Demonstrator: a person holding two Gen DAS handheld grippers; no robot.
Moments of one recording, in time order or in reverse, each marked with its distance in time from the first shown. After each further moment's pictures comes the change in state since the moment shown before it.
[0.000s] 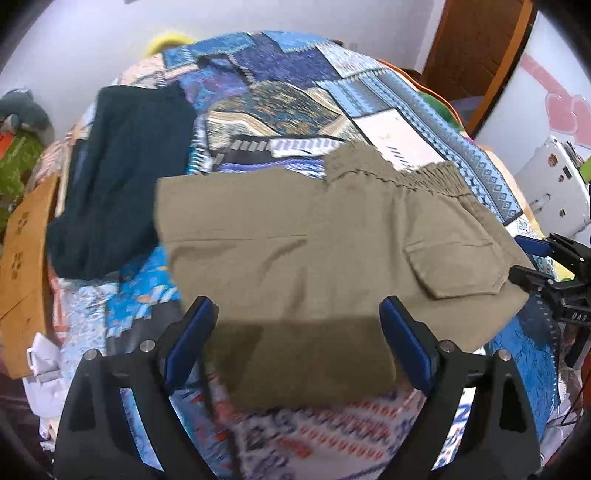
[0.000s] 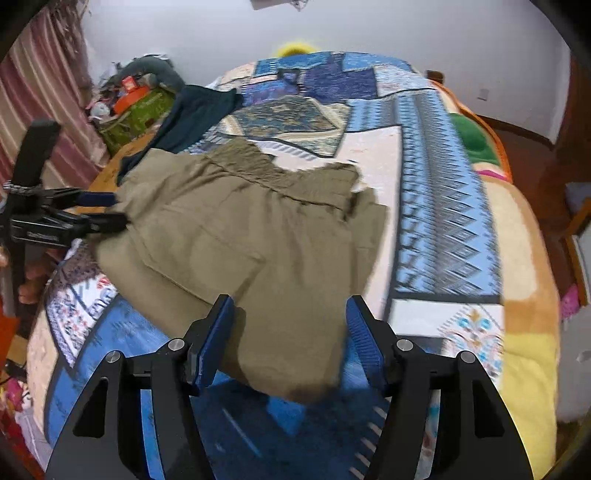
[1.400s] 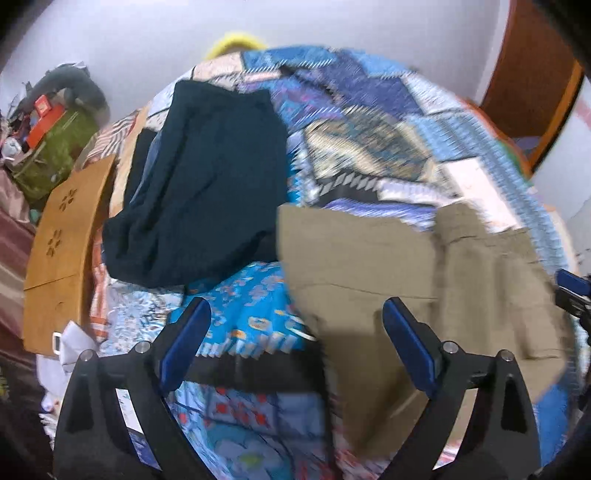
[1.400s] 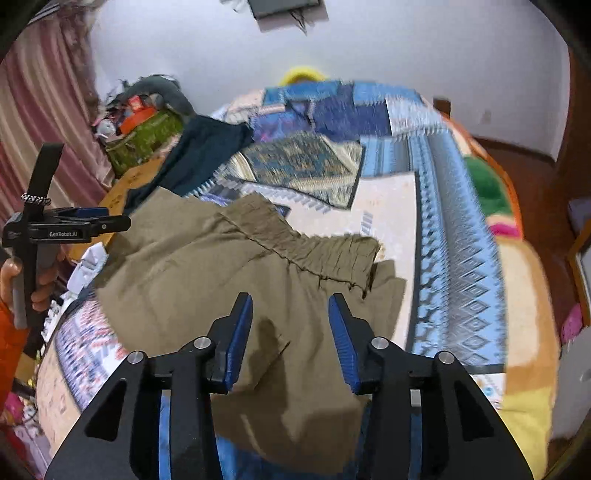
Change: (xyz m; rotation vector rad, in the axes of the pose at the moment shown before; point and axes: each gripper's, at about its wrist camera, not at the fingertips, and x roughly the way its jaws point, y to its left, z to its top) left arm 0.011 0.071 0.022 -0.149 -0.026 0.186; right arm 0.015 0.017 0.042 0.007 -0.071 0.022
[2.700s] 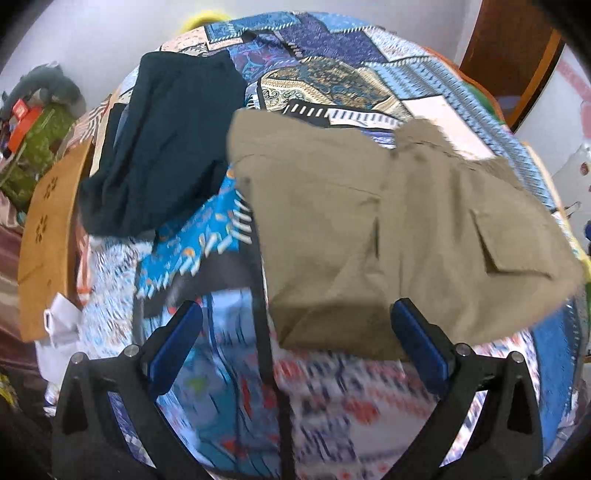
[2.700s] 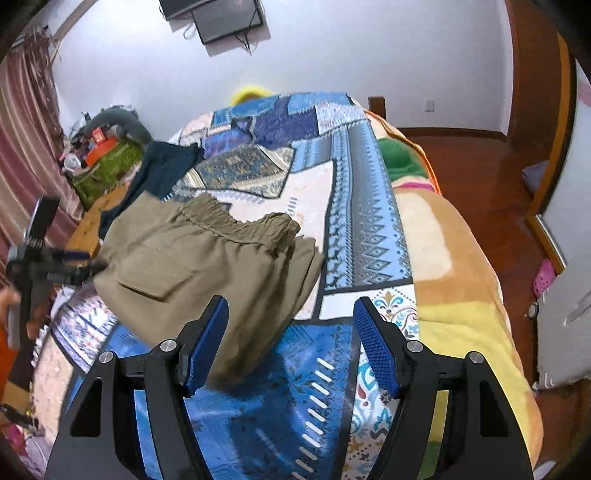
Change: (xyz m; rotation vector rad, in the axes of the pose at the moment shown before) left arm -0.025 -0.035 -0.059 0.070 0.090 -0.083; right arm -0.091 -0.029 -0.058 0.124 -0.113 -0.114
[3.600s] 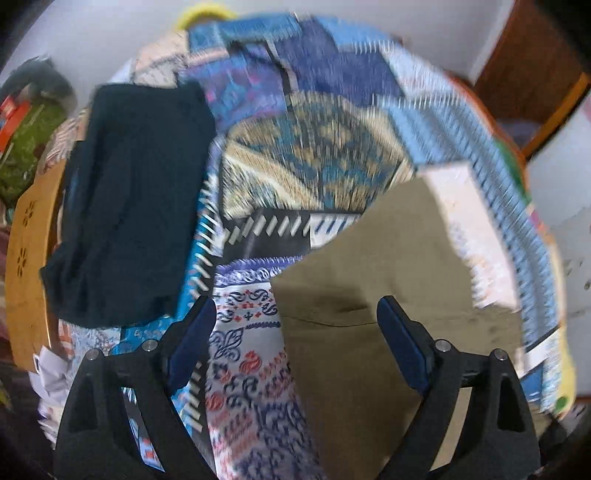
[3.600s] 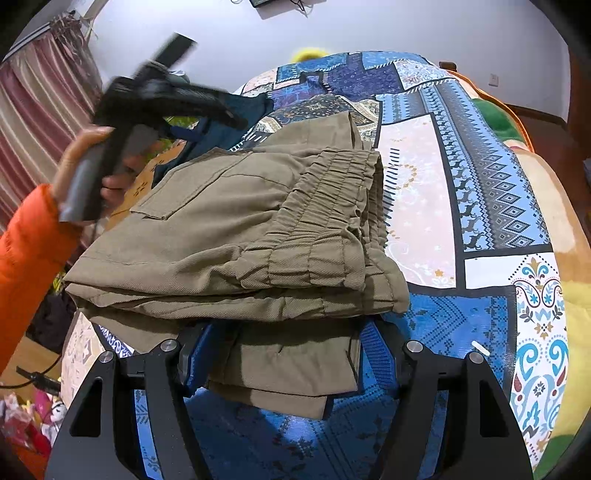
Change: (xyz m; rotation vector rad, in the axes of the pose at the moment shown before) left arm 0.077 -0.025 0.150 -0.039 0.085 0.000; right arm 0.061 0.057 -0.020 -0.055 0.146 0.216
